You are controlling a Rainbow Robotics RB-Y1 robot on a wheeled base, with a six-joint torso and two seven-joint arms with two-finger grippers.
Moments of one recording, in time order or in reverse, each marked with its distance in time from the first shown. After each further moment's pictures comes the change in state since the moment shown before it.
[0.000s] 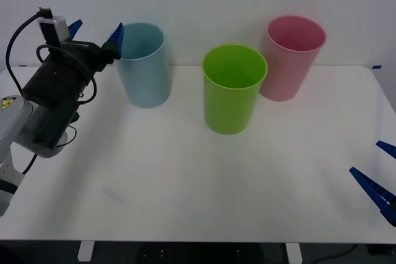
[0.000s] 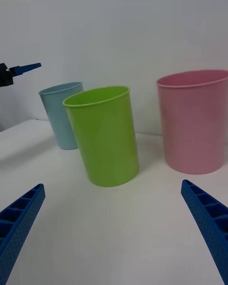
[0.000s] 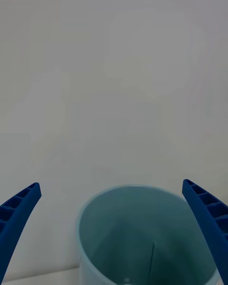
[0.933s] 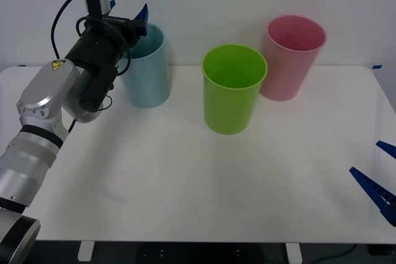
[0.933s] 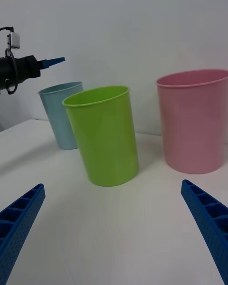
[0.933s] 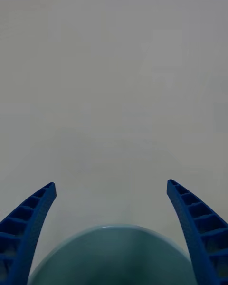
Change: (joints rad) right arm 0.000 0.000 0.000 0.000 0.000 0.000 0.000; left arm -0.319 -0.130 -0.059 0.332 -0.112 0.045 -0.031
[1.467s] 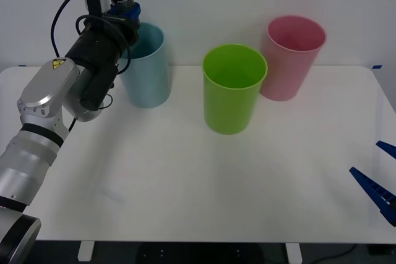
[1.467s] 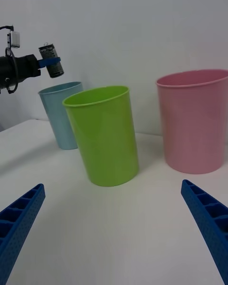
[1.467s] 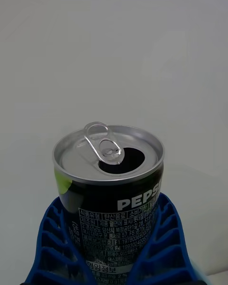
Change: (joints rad) right arm 0.000 0.000 0.000 0.000 0.000 0.000 0.000; left arm -0.007 -0.001 0.000 0.000 -0.002 0.010 -0.001
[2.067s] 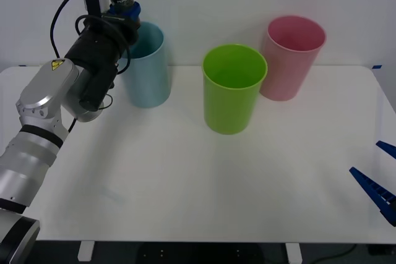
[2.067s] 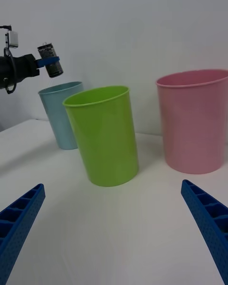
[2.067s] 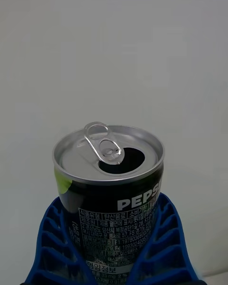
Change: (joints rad) right arm 0.000 0.000 0.000 0.000 0.000 0.000 0.000; left arm 0.007 0.000 0.002 -0.013 0.011 0.001 -0.004
